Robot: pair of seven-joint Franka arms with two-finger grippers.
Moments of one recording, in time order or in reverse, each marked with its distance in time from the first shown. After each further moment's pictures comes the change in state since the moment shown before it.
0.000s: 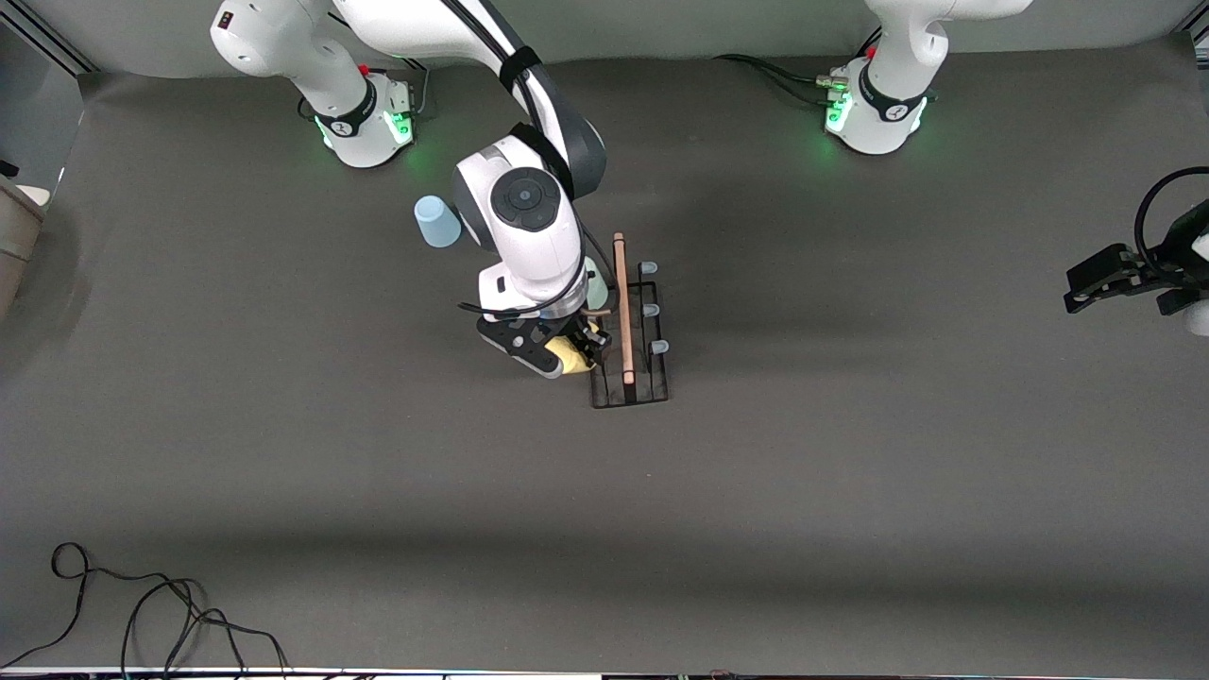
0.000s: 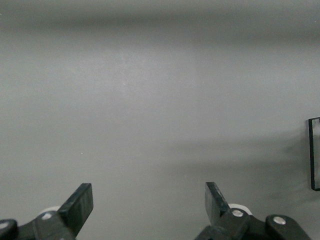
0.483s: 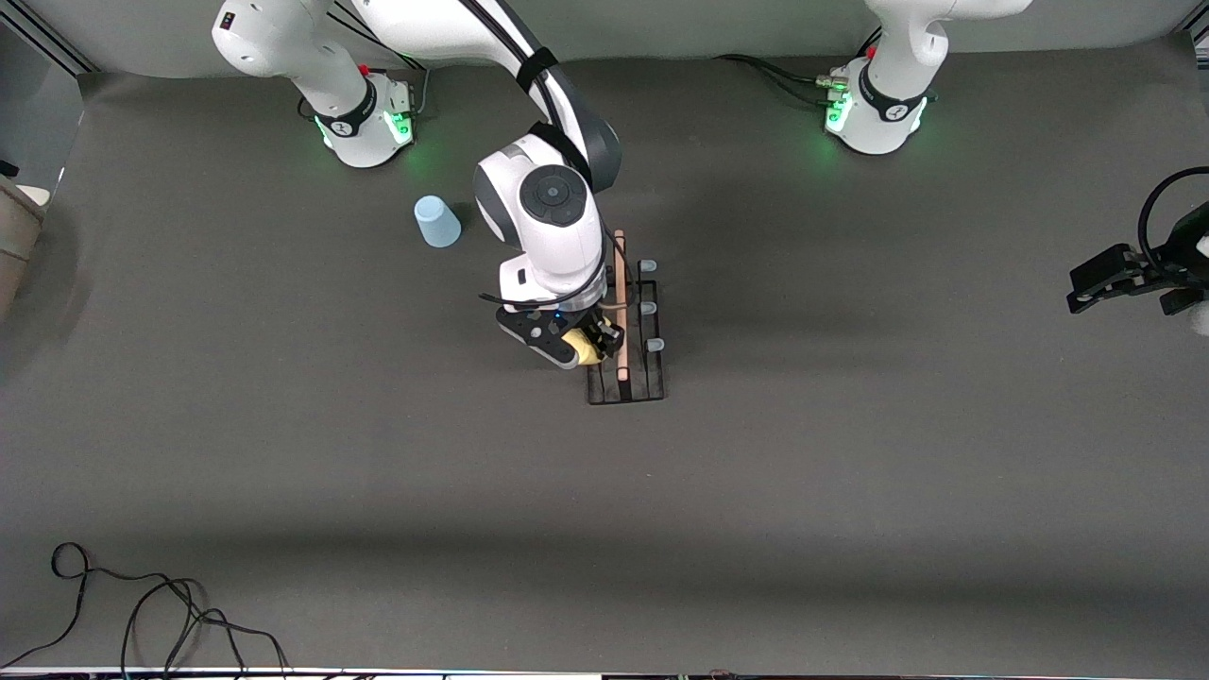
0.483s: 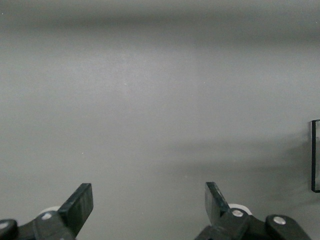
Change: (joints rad) left arm 0.003 0.000 0.001 0.001 0.000 0.000 0.000; right arm 0.033 0.031 0.000 -0.001 -0.003 0.006 0.044
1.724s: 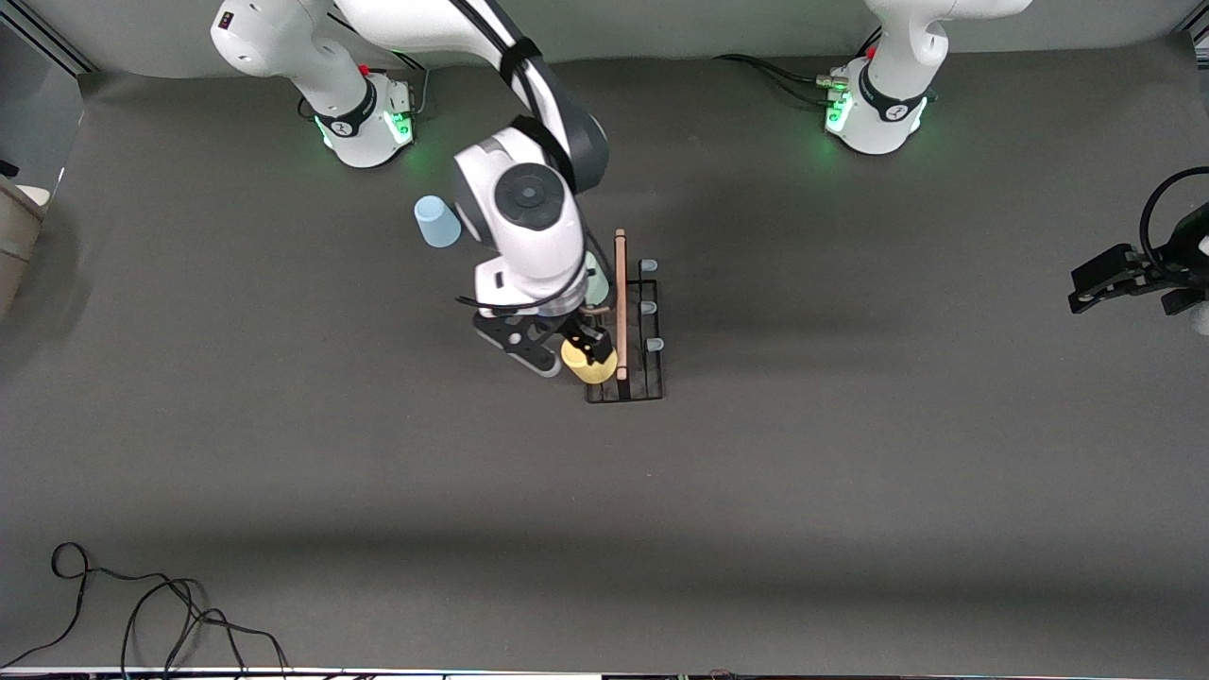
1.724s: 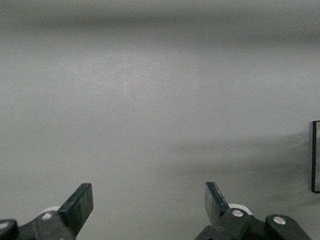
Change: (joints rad) left arm 0.002 0.000 0.000 0.001 0.000 0.000 0.000; right arm -0.064 -0.057 -0.029 0.098 -0.002 -0.195 -0.100
